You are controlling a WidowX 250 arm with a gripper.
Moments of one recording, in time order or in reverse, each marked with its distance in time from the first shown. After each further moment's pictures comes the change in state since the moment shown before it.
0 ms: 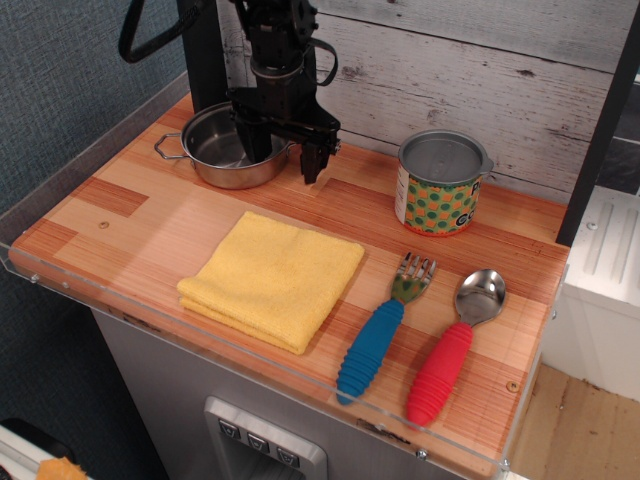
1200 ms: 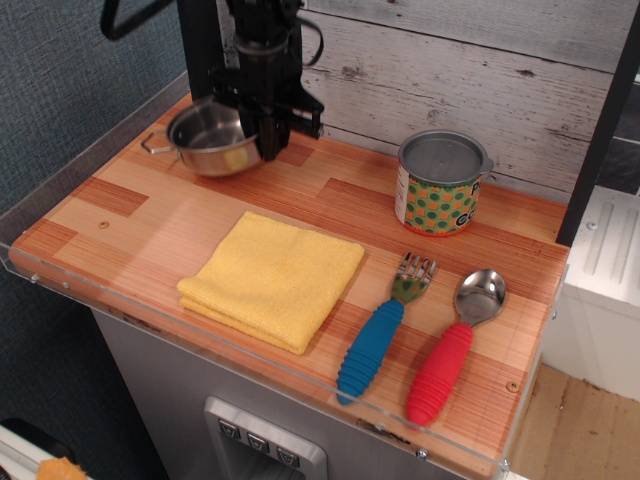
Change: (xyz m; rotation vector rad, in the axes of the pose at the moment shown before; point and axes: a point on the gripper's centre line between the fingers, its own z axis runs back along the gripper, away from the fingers) arm -0.005 0.011 0.030 0.041 0.029 -0.026
